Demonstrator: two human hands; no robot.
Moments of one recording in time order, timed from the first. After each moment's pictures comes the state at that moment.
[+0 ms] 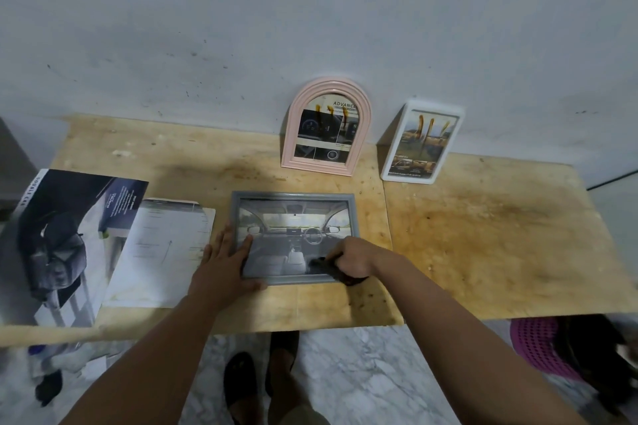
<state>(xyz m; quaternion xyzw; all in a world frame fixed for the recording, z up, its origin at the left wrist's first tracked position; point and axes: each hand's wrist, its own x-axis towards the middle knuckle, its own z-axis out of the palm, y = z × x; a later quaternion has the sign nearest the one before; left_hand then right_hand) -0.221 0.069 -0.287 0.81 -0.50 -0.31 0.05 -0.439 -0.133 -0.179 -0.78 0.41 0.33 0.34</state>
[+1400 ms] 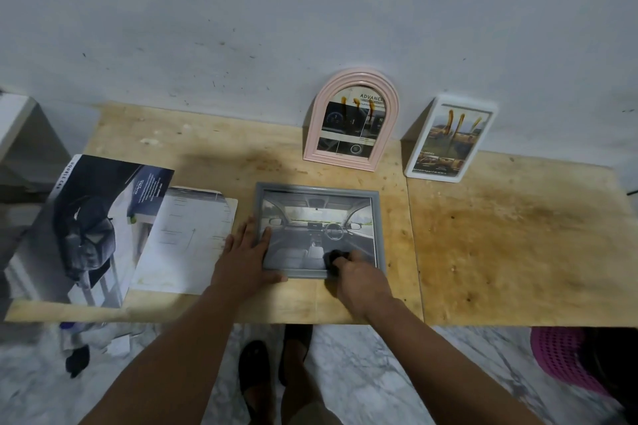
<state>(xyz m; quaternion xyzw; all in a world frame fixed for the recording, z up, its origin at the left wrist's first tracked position) -0.224 0.070 -0.288 0.81 -0.50 -0.29 0.04 -0.448 -0.059 -0.225 -0.86 0.41 0.23 0.20</state>
